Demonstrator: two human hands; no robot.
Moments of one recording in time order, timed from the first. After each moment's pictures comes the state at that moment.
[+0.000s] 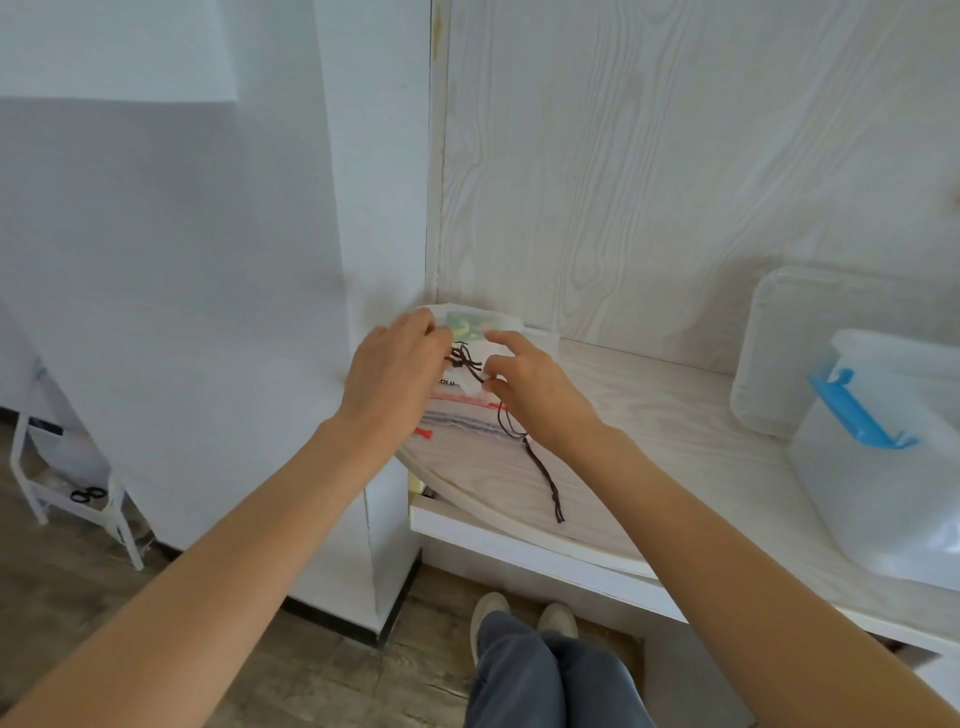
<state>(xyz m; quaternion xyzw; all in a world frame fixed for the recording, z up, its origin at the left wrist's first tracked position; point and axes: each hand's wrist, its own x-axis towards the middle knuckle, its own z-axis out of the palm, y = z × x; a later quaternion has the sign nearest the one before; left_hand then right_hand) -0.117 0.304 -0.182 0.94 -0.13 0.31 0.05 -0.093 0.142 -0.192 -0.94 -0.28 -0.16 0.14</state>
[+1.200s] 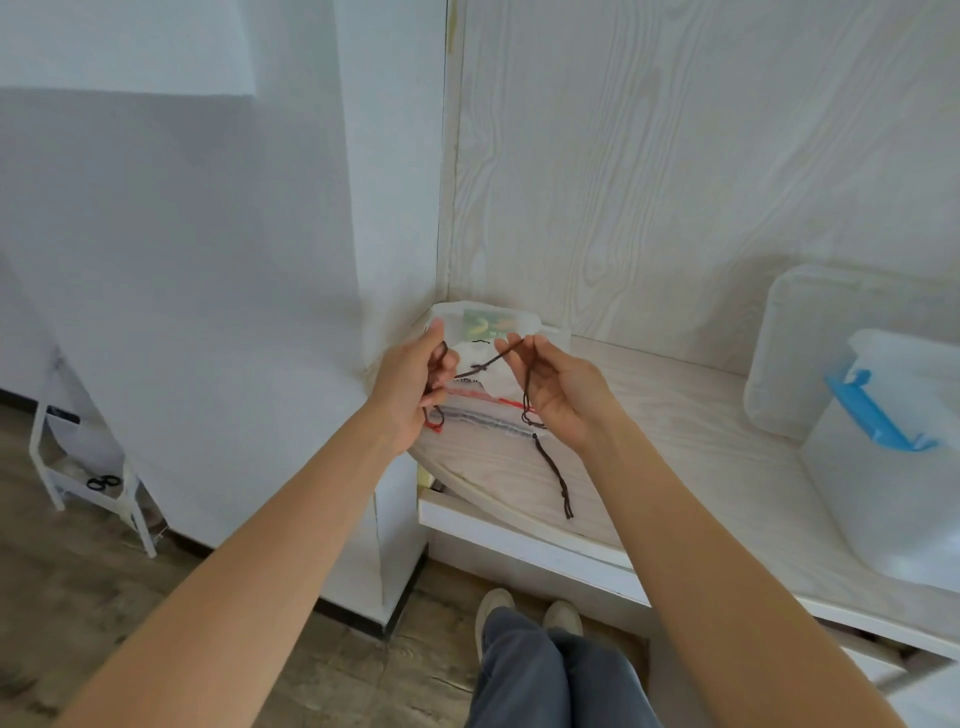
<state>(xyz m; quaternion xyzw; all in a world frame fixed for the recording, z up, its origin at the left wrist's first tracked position) -0.112 0.294 -0.192 0.58 0.05 0.03 0.81 -0.091 0.139 -0.192 -0.37 0.02 0.13 0.92</state>
